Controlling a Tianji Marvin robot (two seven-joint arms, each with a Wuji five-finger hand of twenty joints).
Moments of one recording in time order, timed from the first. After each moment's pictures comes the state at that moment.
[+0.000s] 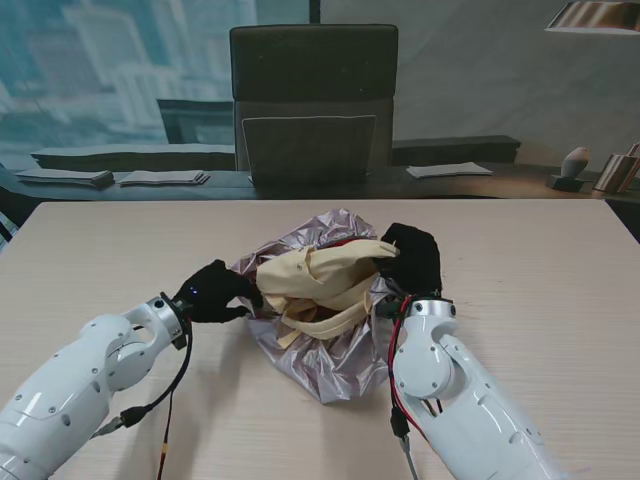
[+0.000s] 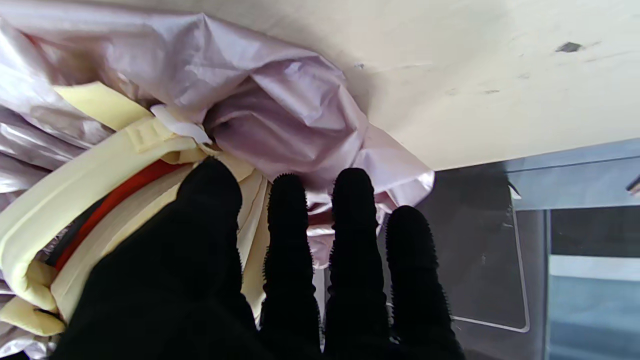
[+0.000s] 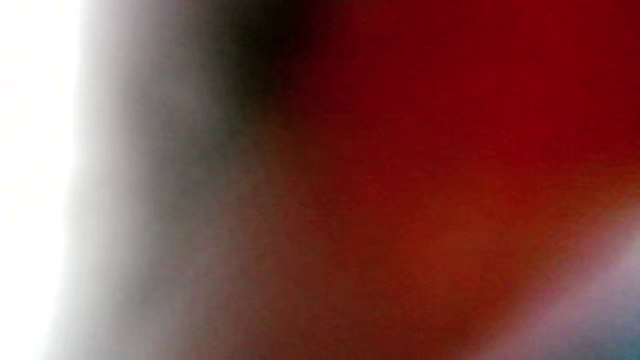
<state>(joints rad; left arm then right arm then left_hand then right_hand) 1.27 -1.02 -1.08 -1.25 1.11 -0.47 0.21 -1.42 -1.28 1.09 -1.47 -0.37 -0.08 -0.68 0.87 -0.36 0.47 -0.07 0.48 -0.22 0.84 0.37 0.73 -0.01 0.51 0.70 0.63 0.15 0.78 0.67 0.22 0.18 1.14 0.58 0.73 -1.13 1.37 -0.34 1.11 0.23 1.11 0.42 1.37 0.32 1.26 0.87 1.24 0.38 1.60 0.93 0.96 0.60 1.48 0.77</state>
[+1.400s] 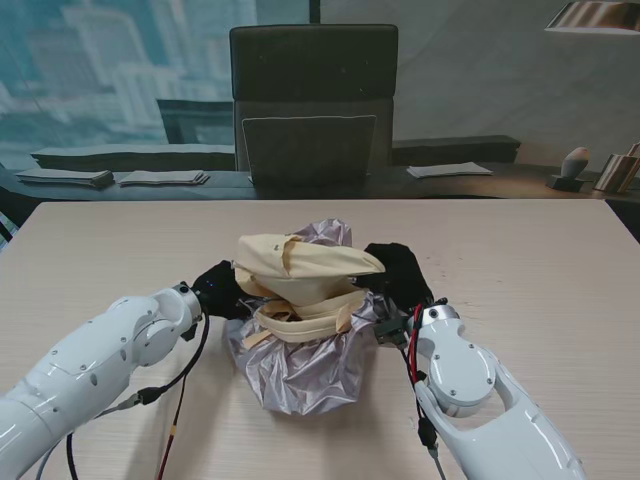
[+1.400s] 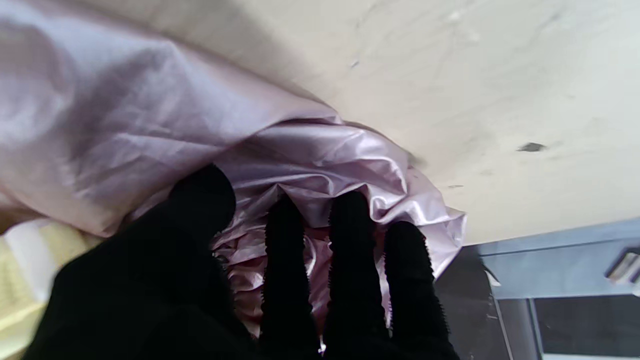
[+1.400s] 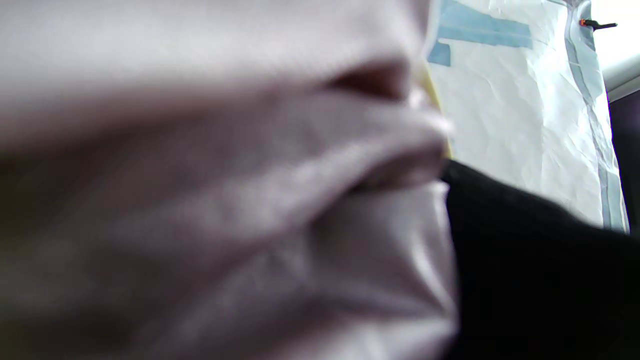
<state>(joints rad) 1.00 -1.03 -0.72 -1.02 0.95 -0.29 0.08 -1.56 -1.22 1.18 -1.70 0.10 -0.07 -0.19 0.76 -0.39 0.66 -0.05 0.19 -0.30 0.19 0.14 0.47 -0.06 0.72 0.81 0.45 0.13 0.98 0.87 0.09 0.14 1.15 0.58 0.73 -1.10 1.37 -0.34 1.11 0.24 1.10 0.43 1.37 0.32 1.27 0.88 1.24 0.39 1.61 0.93 0.88 0.60 1.49 0.82</state>
